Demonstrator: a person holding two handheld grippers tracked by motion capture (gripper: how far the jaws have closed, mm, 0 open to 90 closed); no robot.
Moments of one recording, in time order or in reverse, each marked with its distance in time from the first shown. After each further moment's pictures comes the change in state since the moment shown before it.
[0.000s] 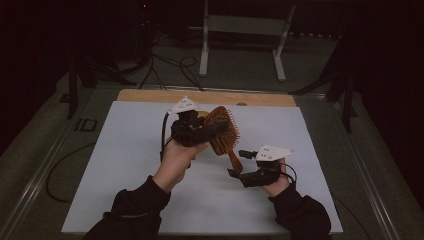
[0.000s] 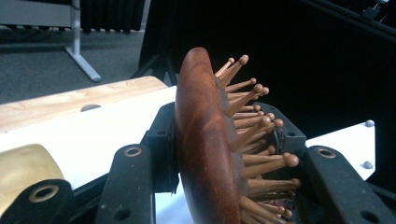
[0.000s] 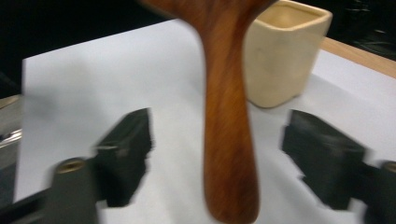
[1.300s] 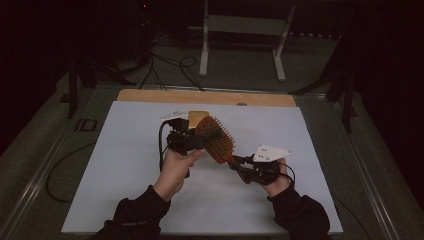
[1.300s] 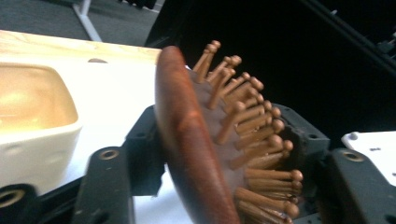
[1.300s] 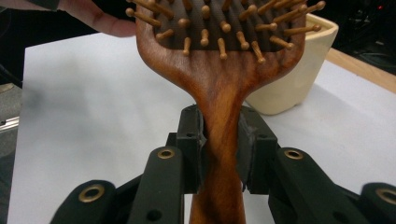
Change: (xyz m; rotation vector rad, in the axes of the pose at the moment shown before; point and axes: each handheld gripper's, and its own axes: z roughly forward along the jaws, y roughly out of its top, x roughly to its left) left arm 0.027 -0.043 0.007 0.020 0.001 -0.258; right arm 0.004 0.006 0.003 0.005 0.003 -0.070
